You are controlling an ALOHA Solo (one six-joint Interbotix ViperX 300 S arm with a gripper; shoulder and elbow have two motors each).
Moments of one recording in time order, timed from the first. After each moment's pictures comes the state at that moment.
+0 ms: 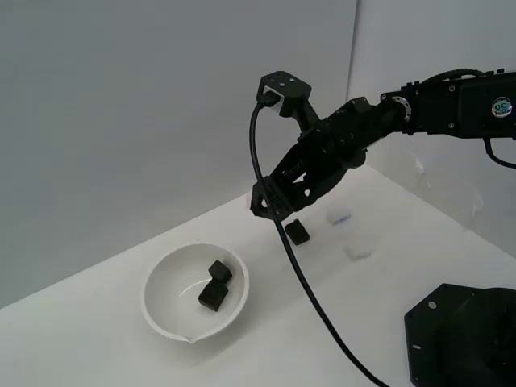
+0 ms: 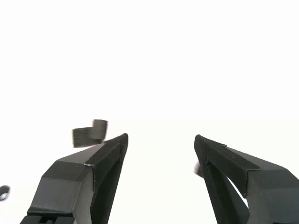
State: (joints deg) arm -16.1 116.6 116.3 140.9 141.1 -18.1 27.0 9.5
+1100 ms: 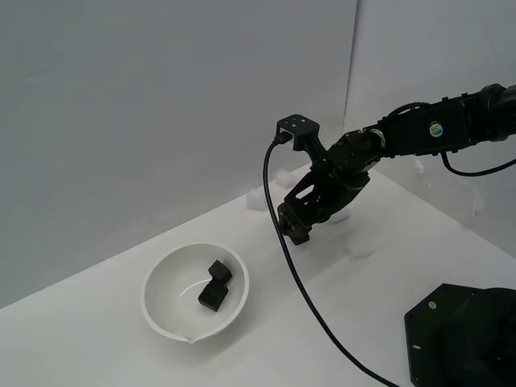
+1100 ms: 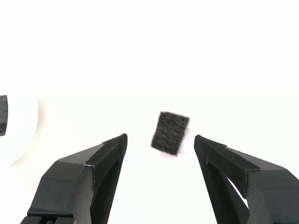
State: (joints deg) arm -10.0 105.9 105.4 144.1 144.1 -16.2 24.6 9.9
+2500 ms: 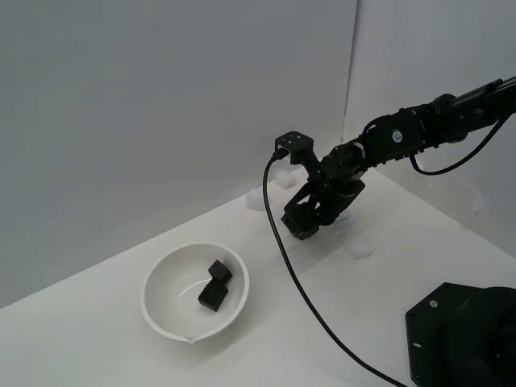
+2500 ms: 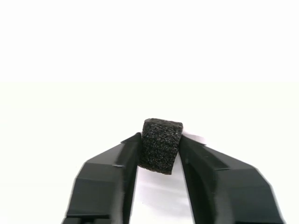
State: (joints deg) arm -8.6 96.2 95.7 143.2 143.3 -15.8 20.7 13.1
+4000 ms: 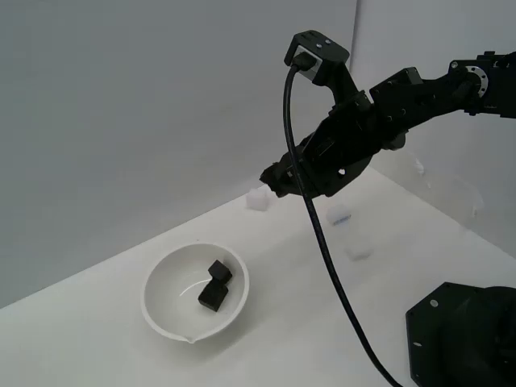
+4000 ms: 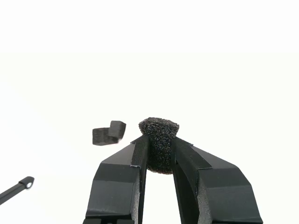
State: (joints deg) arm -19.3 127.8 127.6 140.7 141.0 -18.5 31.6 10.2
